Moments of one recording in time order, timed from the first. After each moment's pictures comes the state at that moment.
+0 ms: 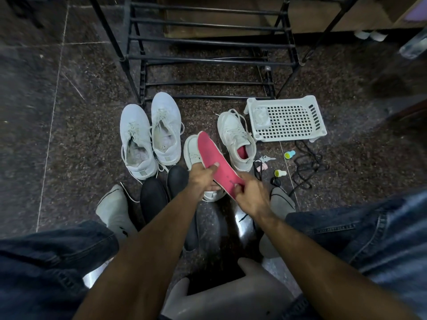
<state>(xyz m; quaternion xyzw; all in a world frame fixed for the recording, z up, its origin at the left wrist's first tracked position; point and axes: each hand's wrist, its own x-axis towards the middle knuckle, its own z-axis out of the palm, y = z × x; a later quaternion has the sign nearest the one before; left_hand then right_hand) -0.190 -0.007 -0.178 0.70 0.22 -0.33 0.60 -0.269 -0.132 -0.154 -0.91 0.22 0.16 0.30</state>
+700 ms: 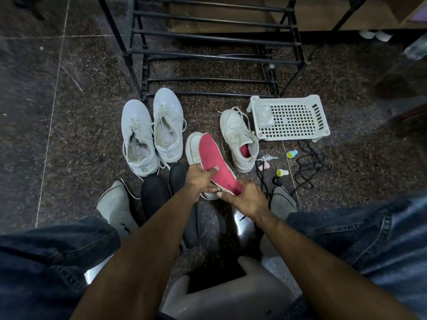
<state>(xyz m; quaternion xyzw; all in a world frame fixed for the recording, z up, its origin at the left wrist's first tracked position) -0.192 0.009 -0.183 0.69 0.22 -0.35 0.59 -0.273 -0.126 -0.162 -0.88 0.22 0.21 0.36</state>
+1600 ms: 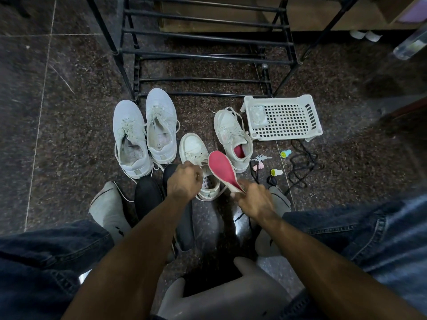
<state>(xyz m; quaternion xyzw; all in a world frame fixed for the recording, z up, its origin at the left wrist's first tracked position) -0.187 0.033 -0.208 0.95 -0.09 -0.20 0.21 -0.275 -0.143 -0.158 -0.93 0.20 0.23 0.22</state>
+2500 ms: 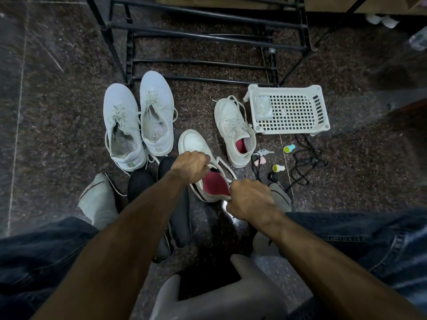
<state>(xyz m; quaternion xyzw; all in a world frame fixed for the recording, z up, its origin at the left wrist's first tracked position) -0.139 0.014 -0.220 0.91 -0.30 -0.28 0.07 -0.246 -0.116 -0.107 -0.93 0.06 0.36 0.02</state>
